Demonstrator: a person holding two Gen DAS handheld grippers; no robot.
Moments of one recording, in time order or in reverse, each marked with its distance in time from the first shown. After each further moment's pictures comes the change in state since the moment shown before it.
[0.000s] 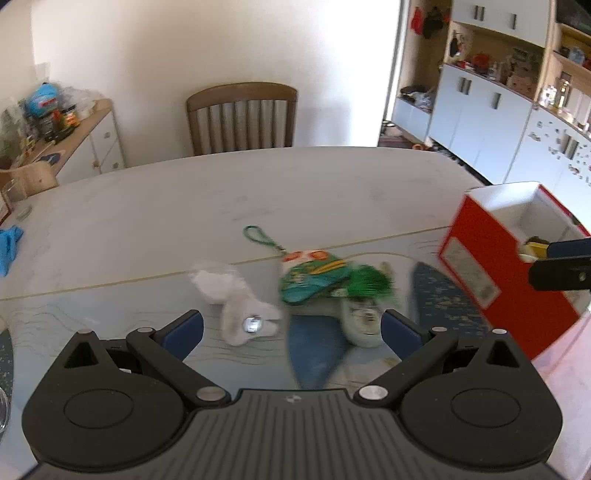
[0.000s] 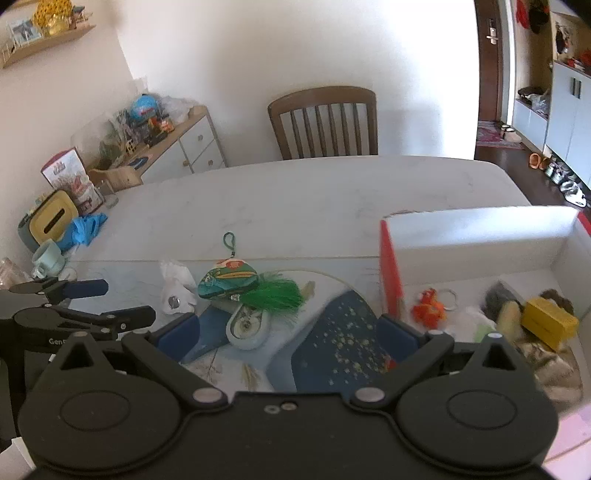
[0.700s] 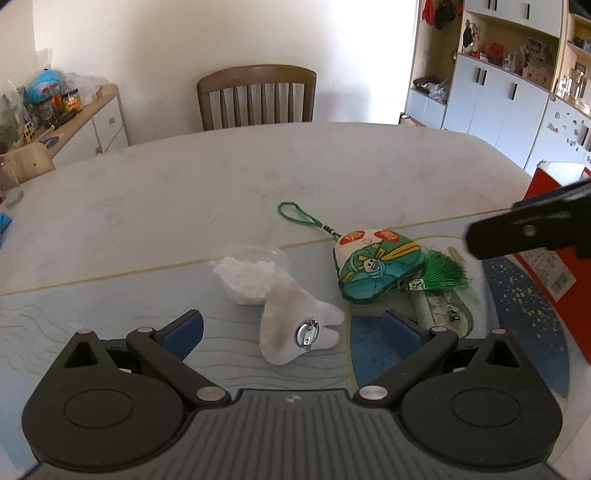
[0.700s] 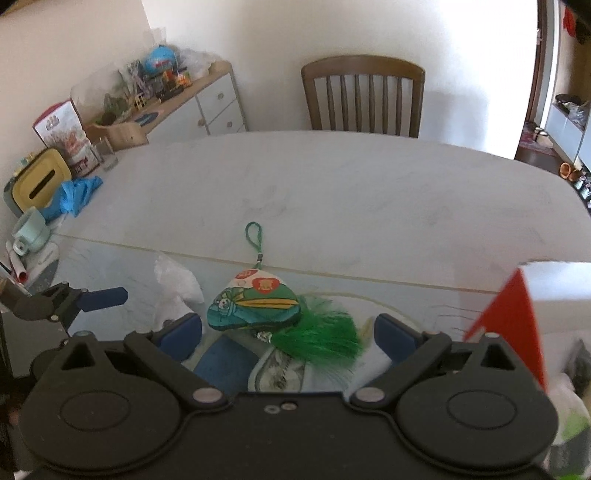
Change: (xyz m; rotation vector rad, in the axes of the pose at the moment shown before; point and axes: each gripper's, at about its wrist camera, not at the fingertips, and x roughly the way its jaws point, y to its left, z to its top) left arm 0.076 0.034 -0.014 0.007 0.018 0.025; right arm 0.116 0.050 0.037 -0.105 0.121 0.021
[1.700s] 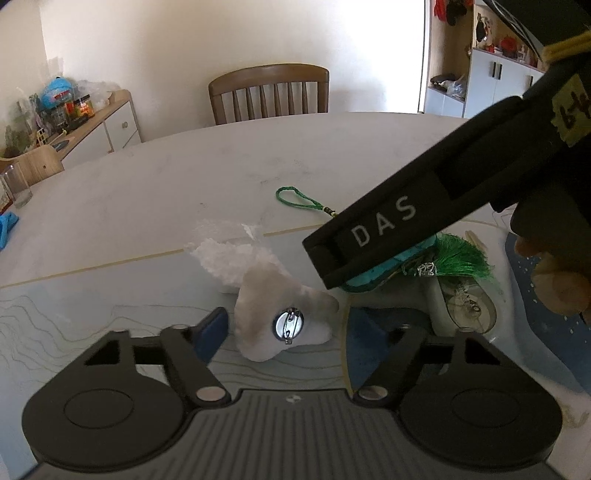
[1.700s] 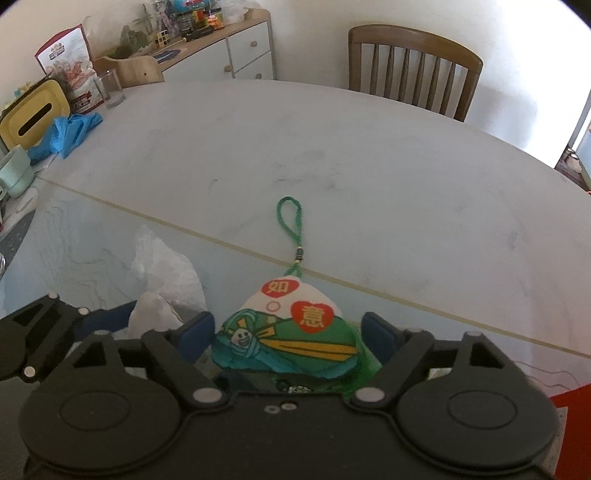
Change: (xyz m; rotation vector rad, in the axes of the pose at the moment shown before) left arm 0.016 -0.028 -0.020 0.013 -0.023 0.097; right arm 0.084 0.039 0.018 -0.158 0.121 0.002
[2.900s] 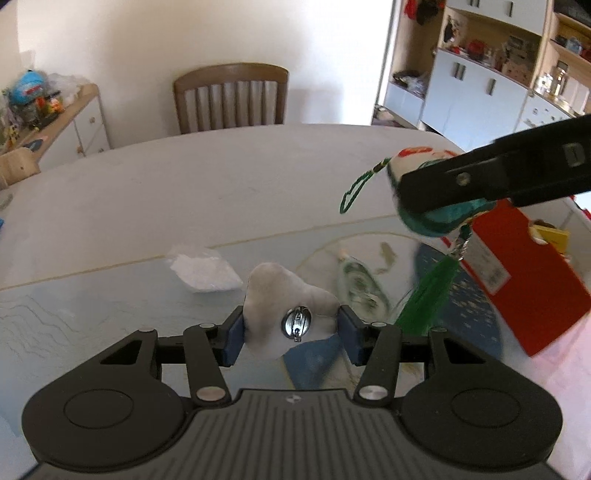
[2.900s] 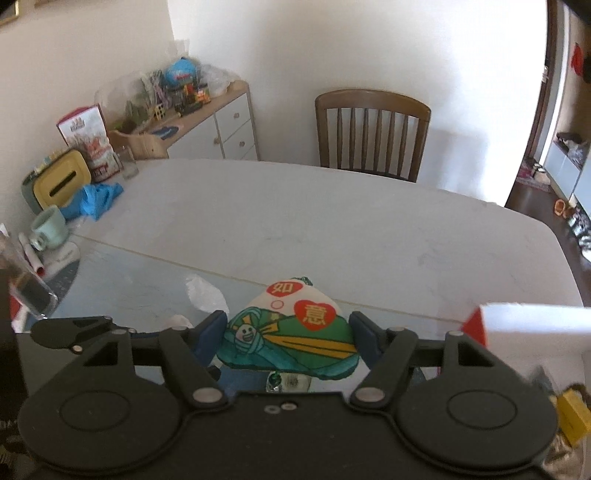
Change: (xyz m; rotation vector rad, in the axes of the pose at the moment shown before) left arm -0.073 -0.004 0.024 -0.002 0.056 -0.170; right arm -0.155 -0.013 -0.031 0.082 -0.190 -0.032
